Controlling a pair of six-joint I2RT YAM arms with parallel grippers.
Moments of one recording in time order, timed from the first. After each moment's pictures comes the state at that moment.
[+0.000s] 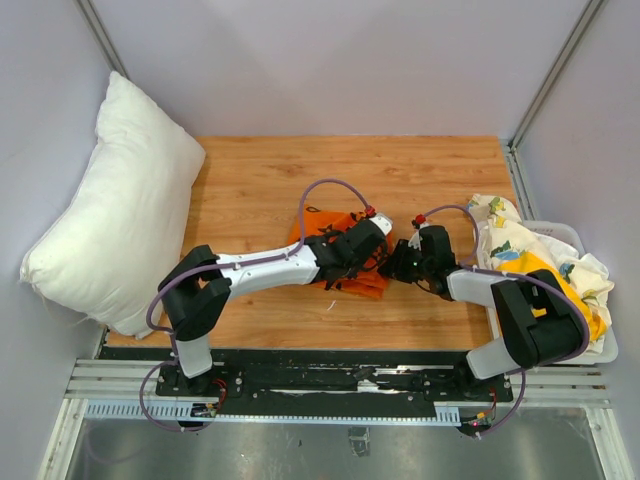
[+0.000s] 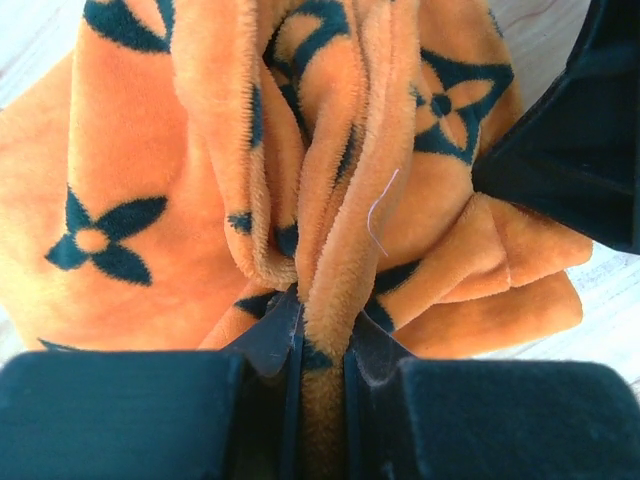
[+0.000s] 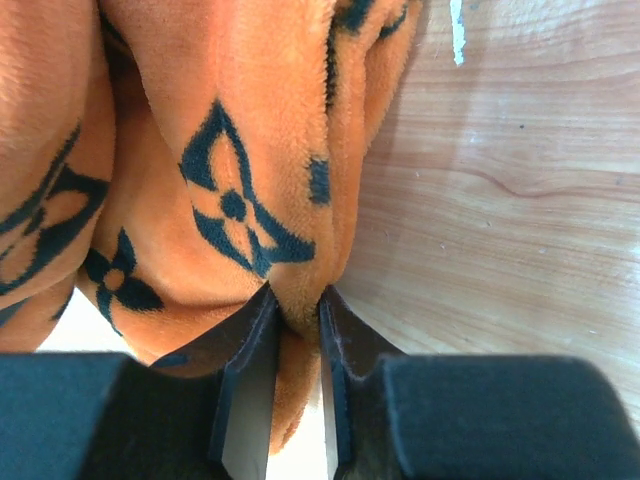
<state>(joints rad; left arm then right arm) -1.03 1.81 1.32 -0.37 -0.43 -0.14 0.32 1.47 0.47 0.27 -0.32 0.58</state>
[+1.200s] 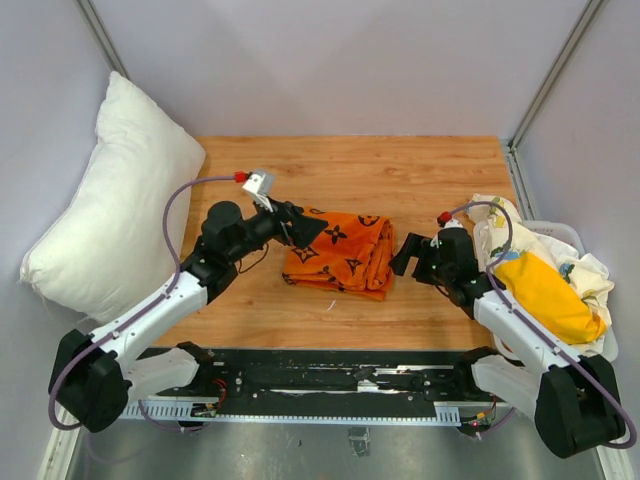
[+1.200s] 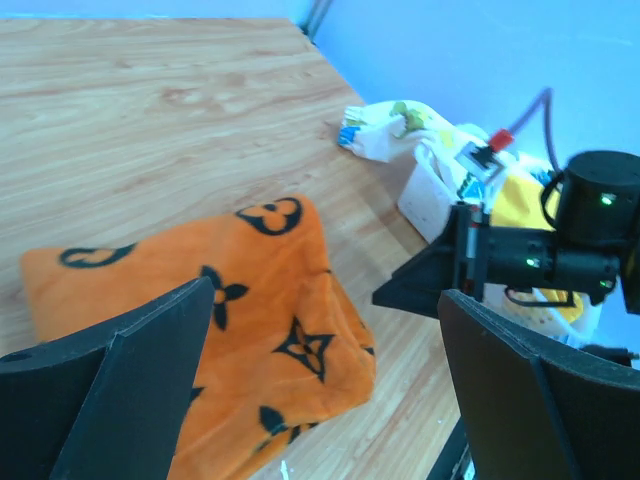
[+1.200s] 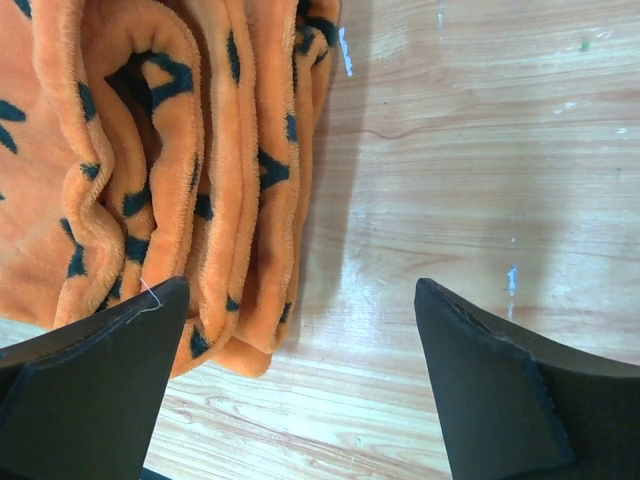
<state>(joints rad) -0.60 1.10 0.74 0.31 0.27 -0.45 0.32 1.02 0.49 -0.14 -0.09 0.54</state>
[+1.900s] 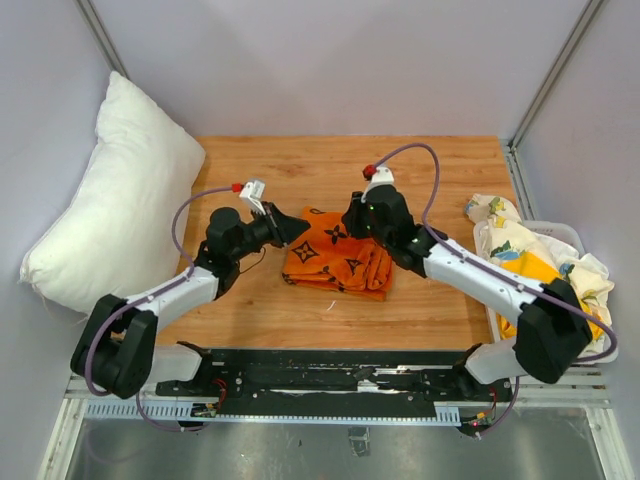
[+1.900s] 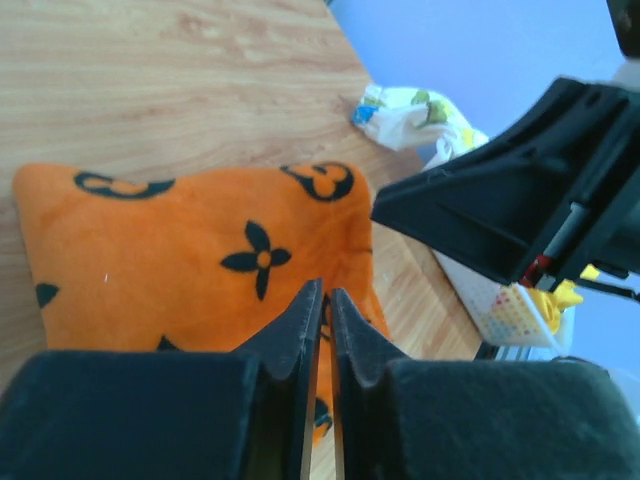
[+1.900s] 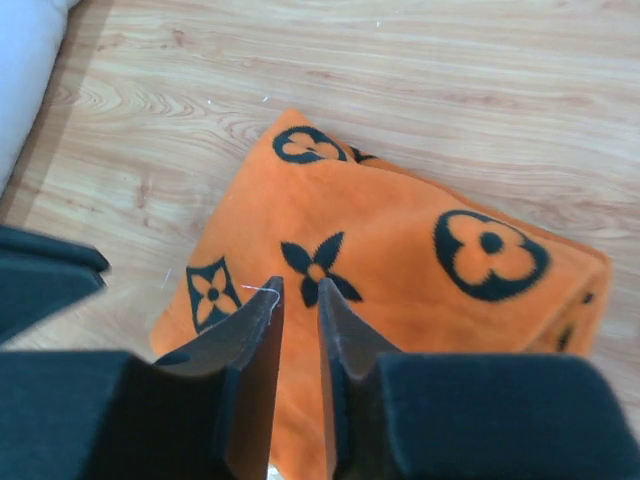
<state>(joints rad) -0.40 1.24 0.57 0.60 0.43 -0.65 0.72 1.36 1.00 -0.07 0.21 0.43</state>
